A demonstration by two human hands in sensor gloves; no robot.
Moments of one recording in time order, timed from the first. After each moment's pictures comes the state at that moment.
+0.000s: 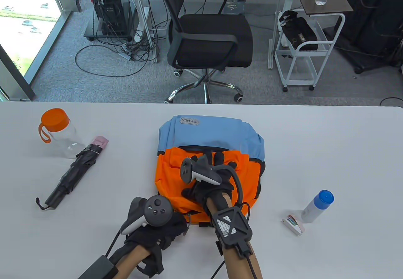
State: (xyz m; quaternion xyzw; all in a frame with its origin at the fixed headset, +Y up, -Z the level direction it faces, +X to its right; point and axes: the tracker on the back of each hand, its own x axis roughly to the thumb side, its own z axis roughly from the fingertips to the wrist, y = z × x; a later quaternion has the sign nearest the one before) left_hand -0.166 -0.701 -0.255 -0.19 -0.22 0.24 0.93; right_hand -0.005 -0.696 -0.360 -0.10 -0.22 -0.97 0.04
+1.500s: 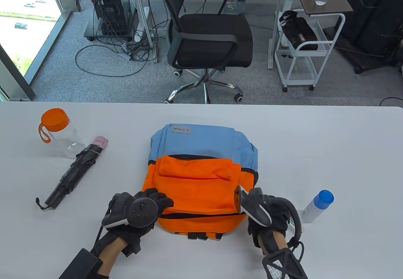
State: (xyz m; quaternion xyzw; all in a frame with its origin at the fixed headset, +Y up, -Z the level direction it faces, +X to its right) left_hand -0.188 -0.687 -0.270 -0.05 -0.32 0.11 0.94; right_hand 0.120 -0.709 -0.292 0.09 -0.11 -0.97 0.19
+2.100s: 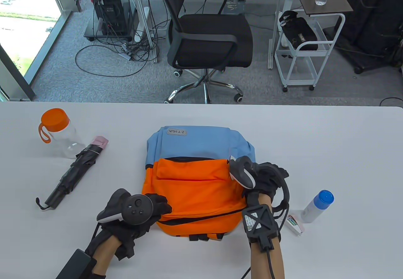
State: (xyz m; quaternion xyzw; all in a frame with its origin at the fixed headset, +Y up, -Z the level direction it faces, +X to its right) left_hand -0.196 -0.690 -0.270 -0.10 -0.34 0.13 0.92; right_hand 0.117 -0.707 -0.371 0.13 -0.09 -0.95 0.25
